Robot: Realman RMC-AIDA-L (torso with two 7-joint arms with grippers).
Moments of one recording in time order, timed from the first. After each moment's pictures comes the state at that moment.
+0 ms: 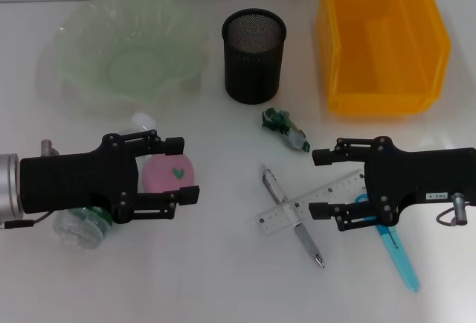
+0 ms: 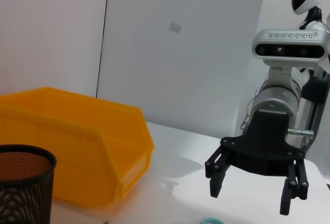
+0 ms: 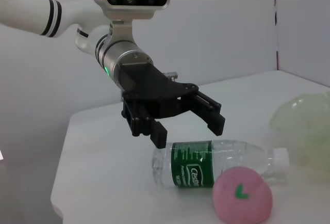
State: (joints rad) left arm -0.37 -2.05 0.91 0.71 1.82 1.70 -1.23; right arm 0.46 2.09 -0.83 -0.71 -2.00 -1.70 1.20
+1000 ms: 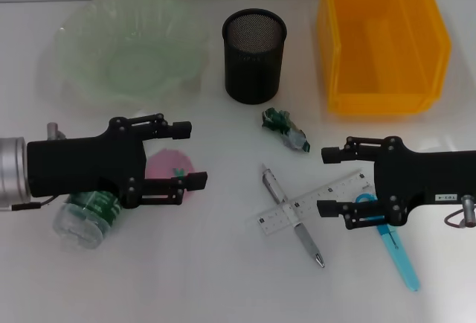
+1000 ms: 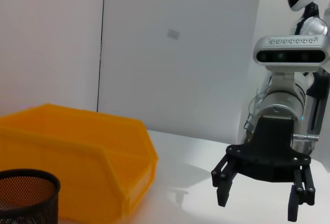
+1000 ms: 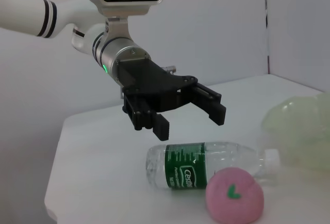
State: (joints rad) left arm -0.38 -2.07 0.90 0.76 1.82 1.70 -1.22; right arm 0.44 2.08 -0.82 -0.71 -1.98 -1.70 1.19
